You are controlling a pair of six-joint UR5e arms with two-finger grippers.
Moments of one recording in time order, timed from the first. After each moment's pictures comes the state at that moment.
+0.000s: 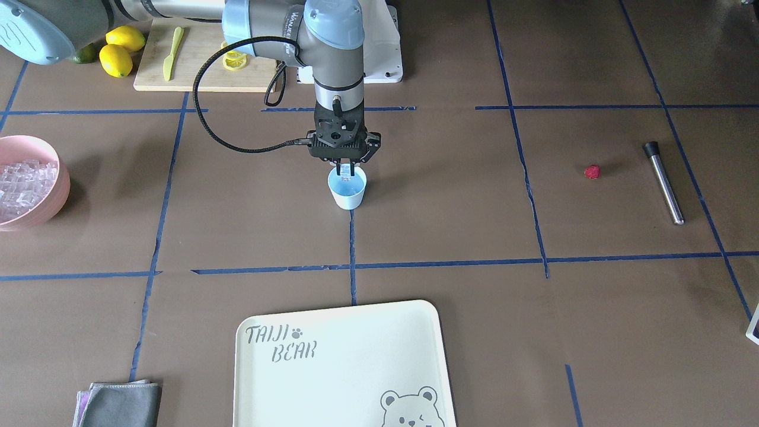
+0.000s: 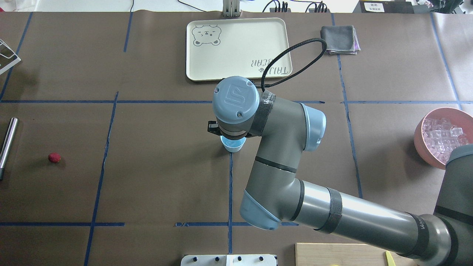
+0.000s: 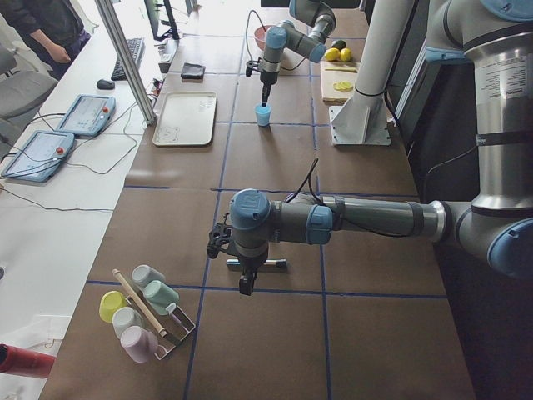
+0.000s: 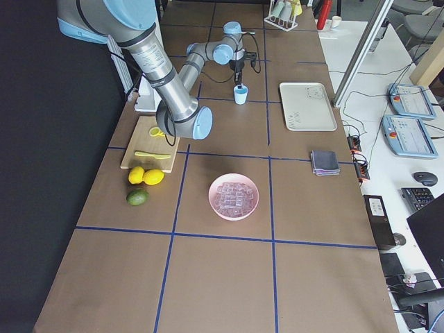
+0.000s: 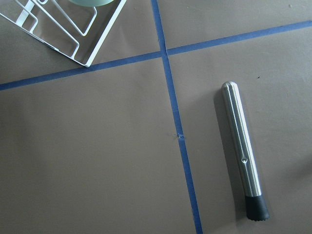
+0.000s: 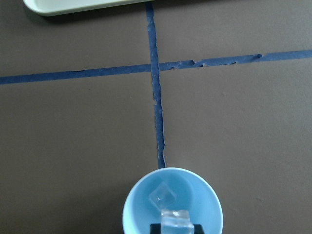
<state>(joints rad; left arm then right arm) -1.56 -1.40 -1.79 -1.58 -2.33 0.15 0.46 -0.74 1.63 -1.68 1.72 1.33</state>
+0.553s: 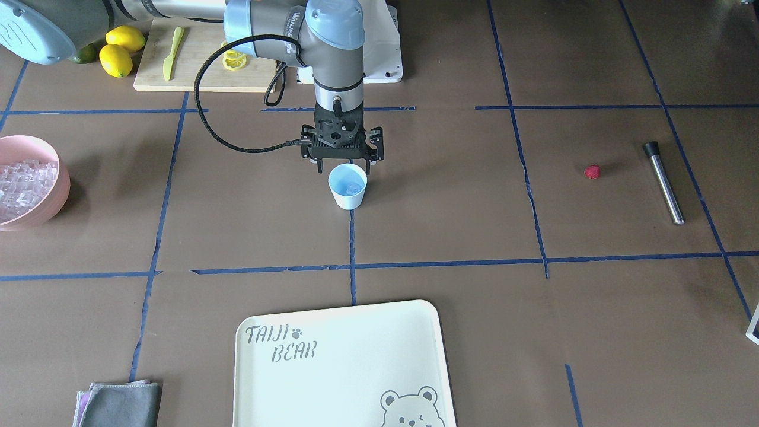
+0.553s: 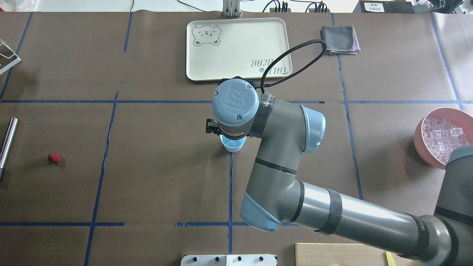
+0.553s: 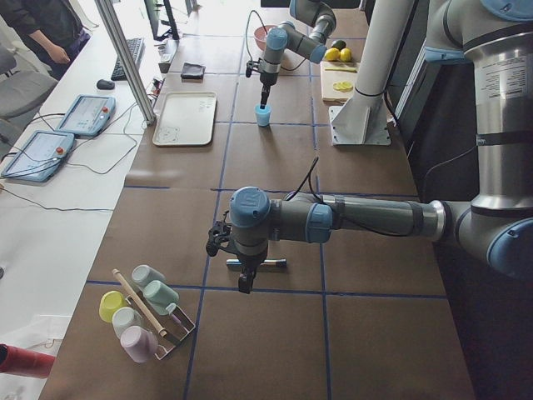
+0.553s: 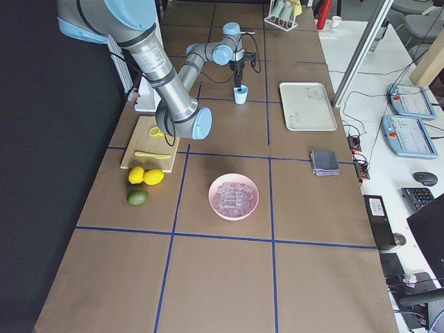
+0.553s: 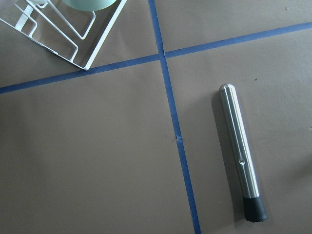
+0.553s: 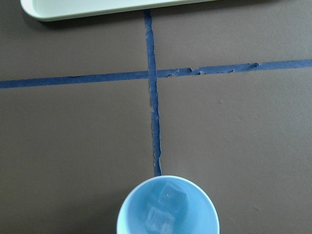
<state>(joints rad) -1.56 -1.41 -1.80 -1.57 -2.33 0.15 0.46 -0.74 1.63 -1.68 1.70 1.32</state>
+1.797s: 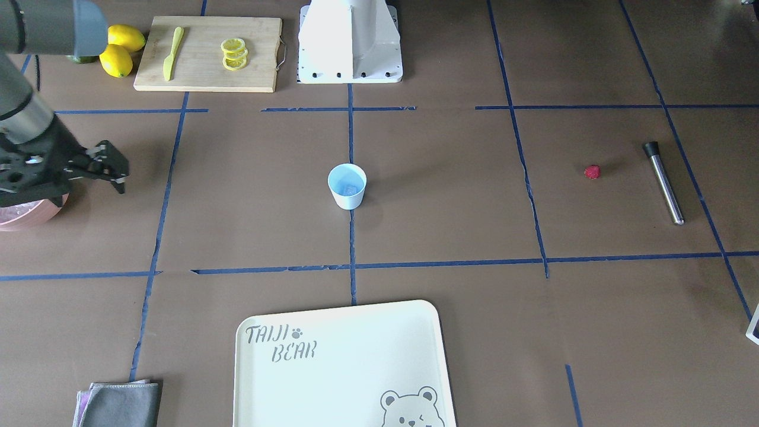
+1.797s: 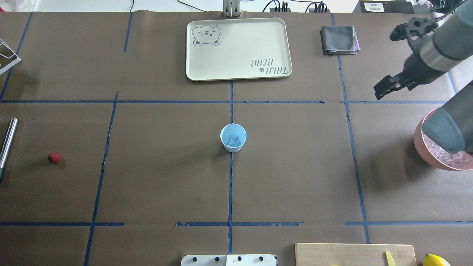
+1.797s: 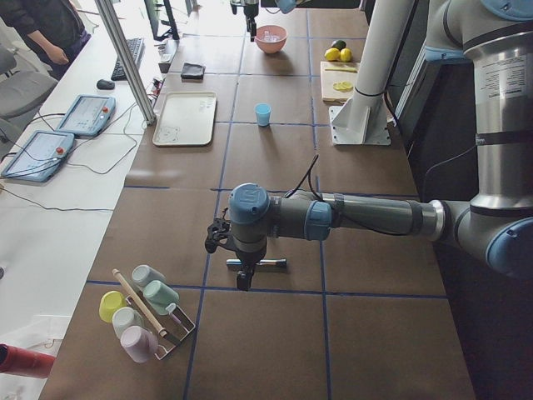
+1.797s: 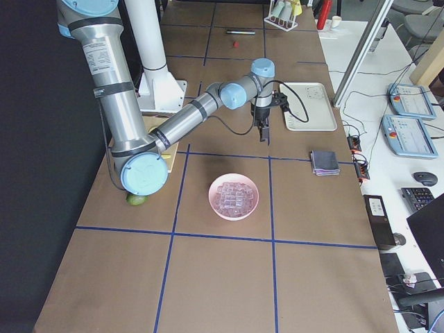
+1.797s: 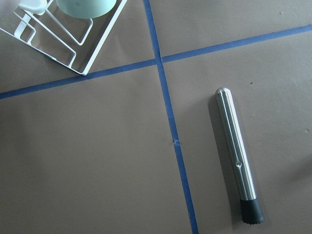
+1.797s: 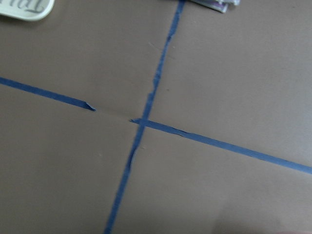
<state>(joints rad) -1.56 -1.41 -1.80 -1.57 -2.33 0.15 1.06 -1.36 1.94 -1.67 2.14 0.40</state>
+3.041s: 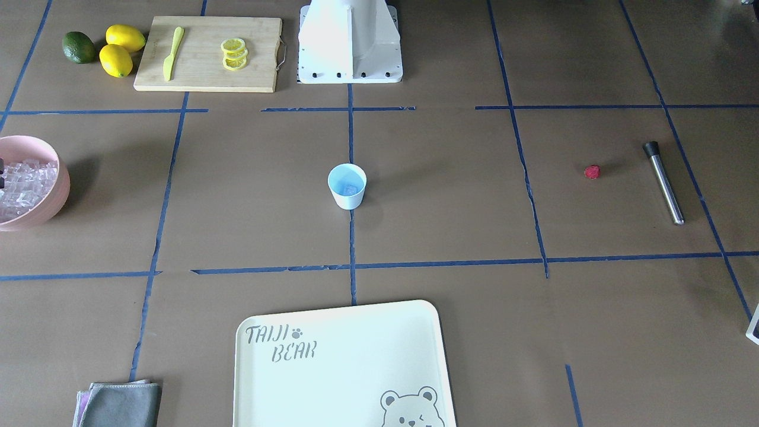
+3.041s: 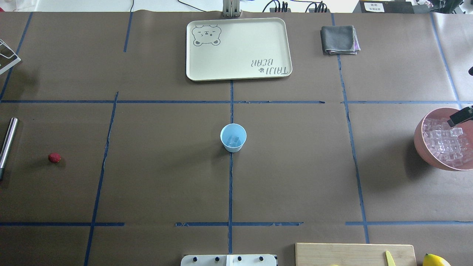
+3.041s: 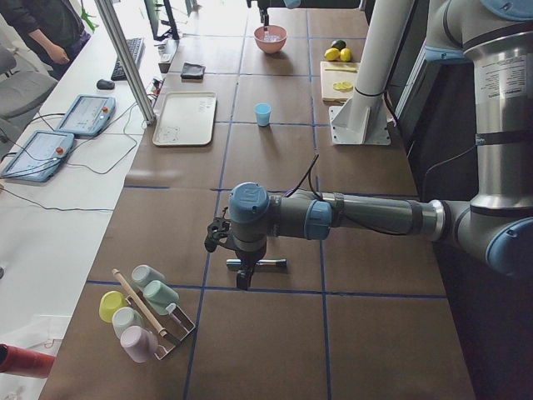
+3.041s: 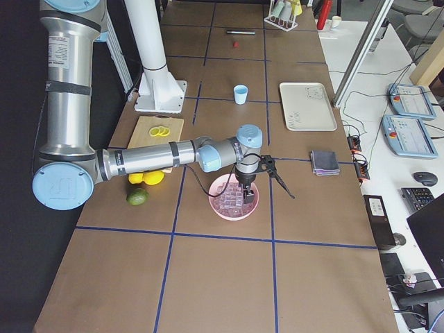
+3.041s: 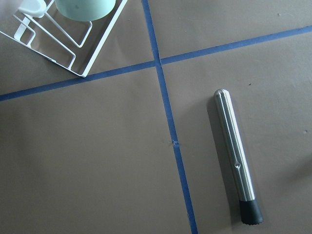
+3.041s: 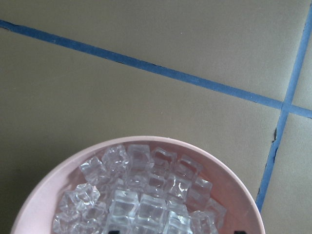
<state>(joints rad) -1.56 -1.41 -1.80 -1.58 -2.33 0.15 1.19 -1.66 1.79 -1.41 2.18 0.23</state>
